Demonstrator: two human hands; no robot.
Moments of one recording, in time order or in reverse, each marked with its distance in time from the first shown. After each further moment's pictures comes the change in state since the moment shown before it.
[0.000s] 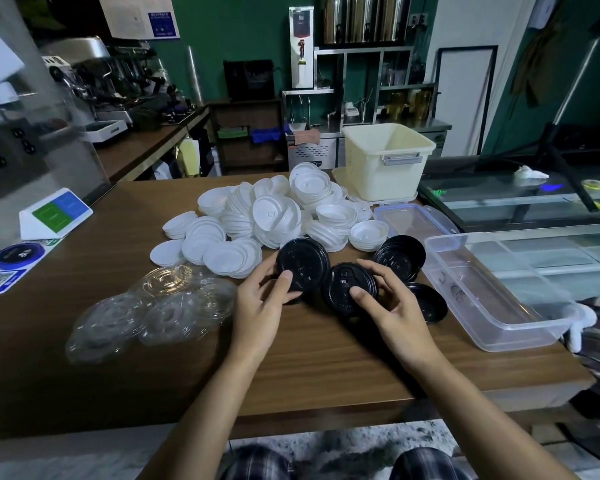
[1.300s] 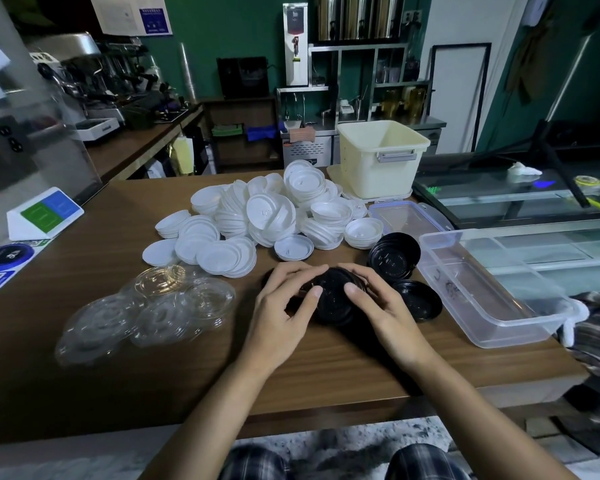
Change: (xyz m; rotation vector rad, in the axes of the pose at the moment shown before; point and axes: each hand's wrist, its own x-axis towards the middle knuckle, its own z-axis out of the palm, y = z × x) left_hand -0.015 0.001 0.015 0.468 -0.228 0.385; right_hand -0.001 -0.002 0.001 -0.024 -0.168 -0.001
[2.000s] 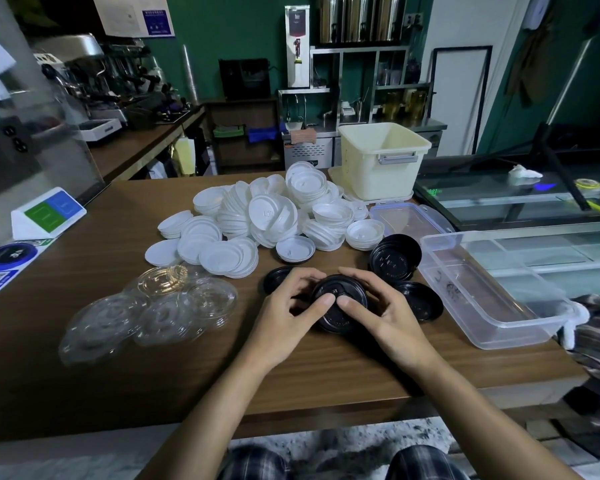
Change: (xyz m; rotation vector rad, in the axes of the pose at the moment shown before) left_hand 0.002 0.003 0.000 -0.300 -0.139 -0.279; right_hand -0.004 -0.003 0.001 0.022 0.022 -0.021
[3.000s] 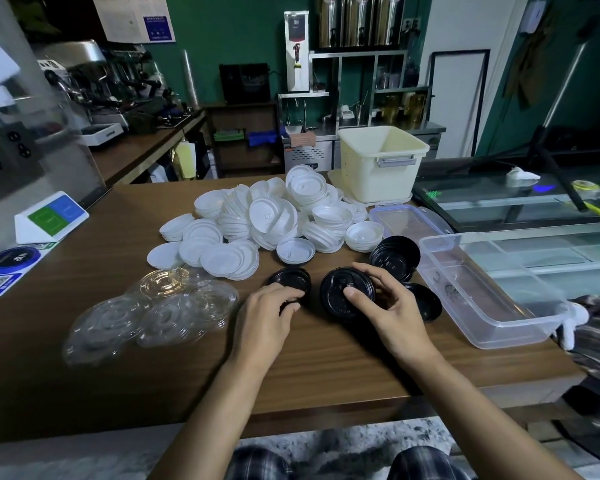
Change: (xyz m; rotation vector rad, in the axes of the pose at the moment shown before) left_hand 0.002 -0.030 -0.022 0.696 0.206 0.134; right_hand 0.006 0.007 -0.002 -0.007 0.186 -0.010
